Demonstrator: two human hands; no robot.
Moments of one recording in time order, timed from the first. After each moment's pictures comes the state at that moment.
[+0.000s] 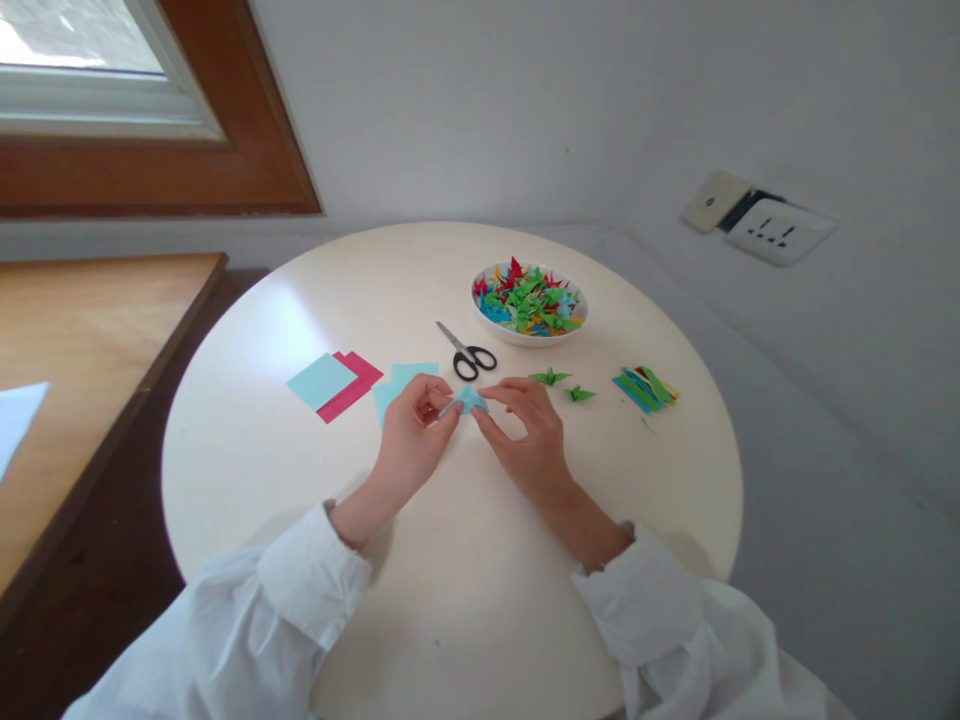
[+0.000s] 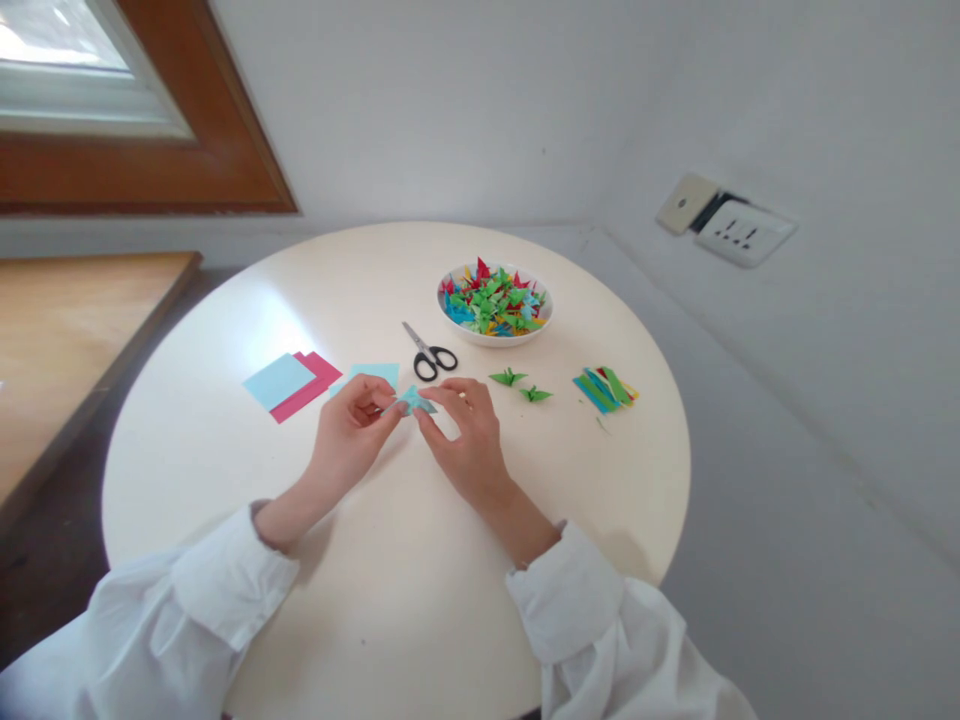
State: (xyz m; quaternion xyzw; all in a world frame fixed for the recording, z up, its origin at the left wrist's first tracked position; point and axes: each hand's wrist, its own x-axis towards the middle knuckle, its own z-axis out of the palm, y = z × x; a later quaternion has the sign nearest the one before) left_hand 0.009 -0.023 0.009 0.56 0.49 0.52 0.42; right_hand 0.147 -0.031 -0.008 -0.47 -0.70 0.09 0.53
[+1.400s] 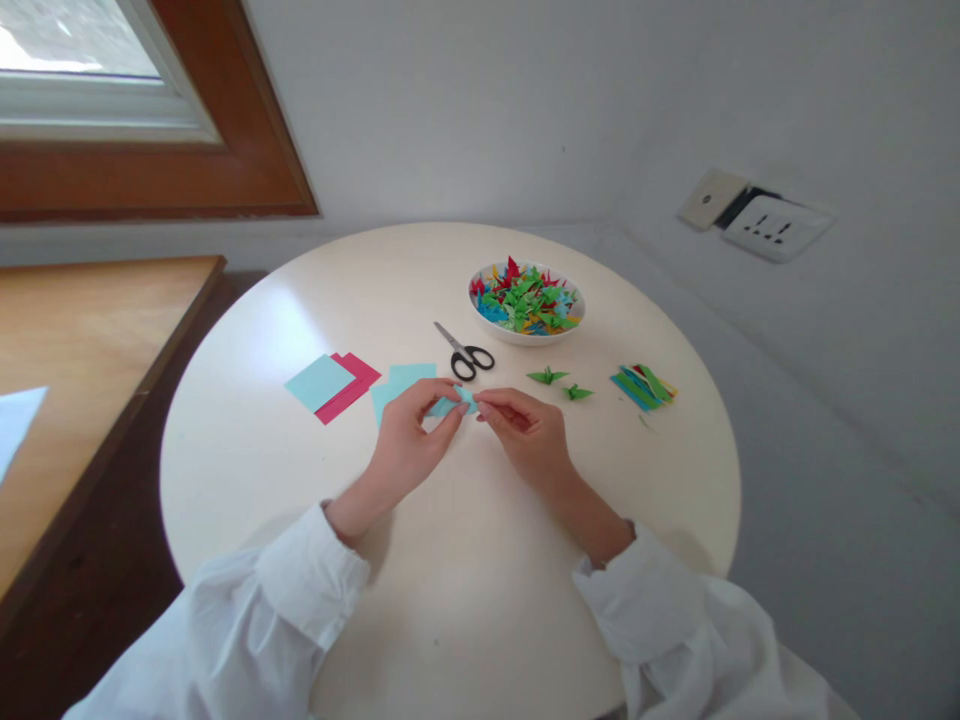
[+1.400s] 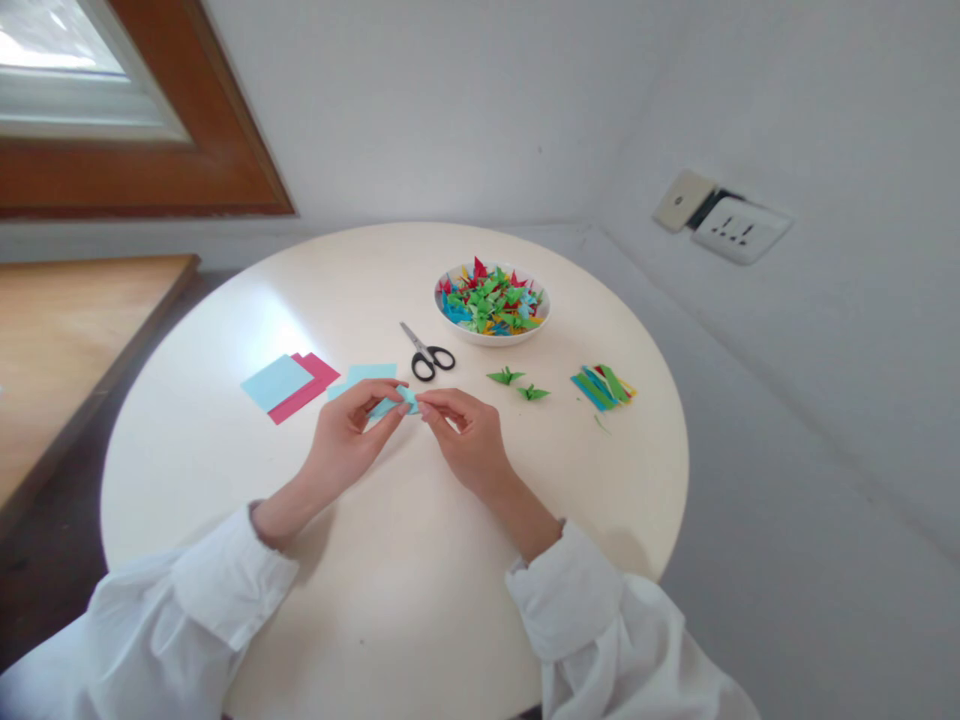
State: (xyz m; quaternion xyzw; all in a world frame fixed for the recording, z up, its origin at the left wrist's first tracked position) left_hand 0.002 -0.019 0.000 0.68 0.43 0.50 0.32; right_hand 0.149 -0.027 -0.010 -0.43 -0.60 0.37 0.57
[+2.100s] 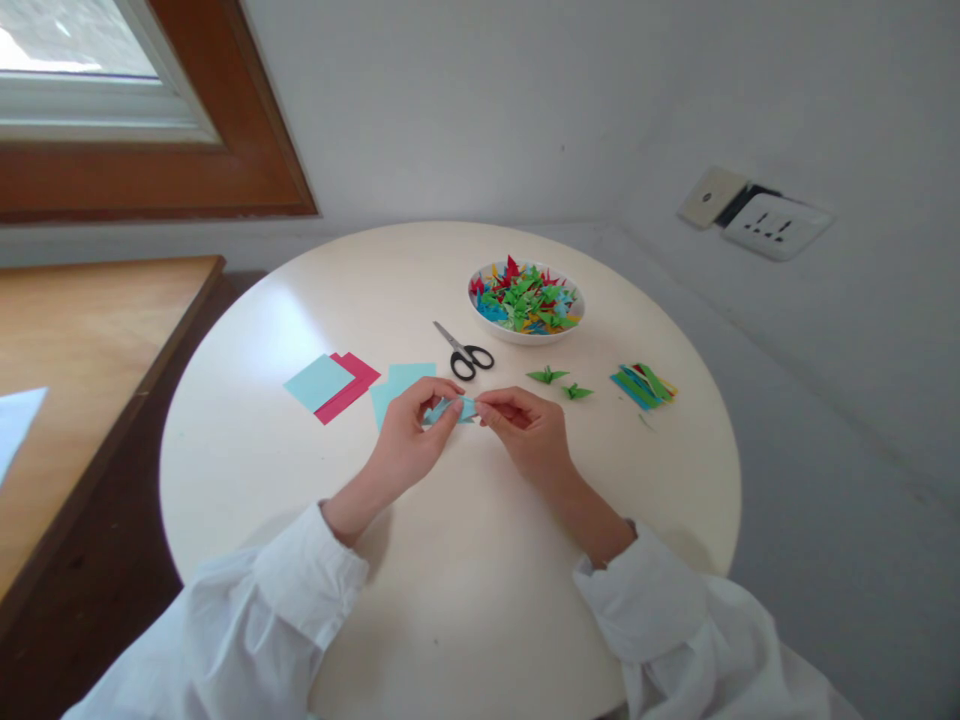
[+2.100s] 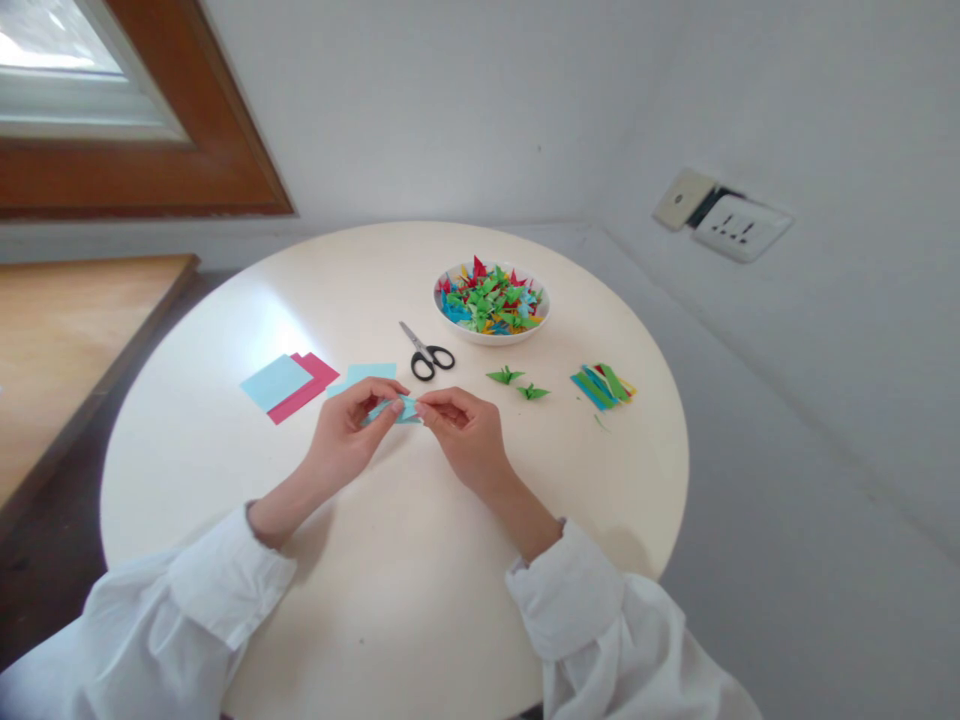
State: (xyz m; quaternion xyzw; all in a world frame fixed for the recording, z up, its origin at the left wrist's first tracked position) left_hand 0.001 -0.019 0.009 0.67 0.44 0.46 0.37; right_hand 0.147 -0.028 -0.005 -0.45 -0.54 0.41 0.57
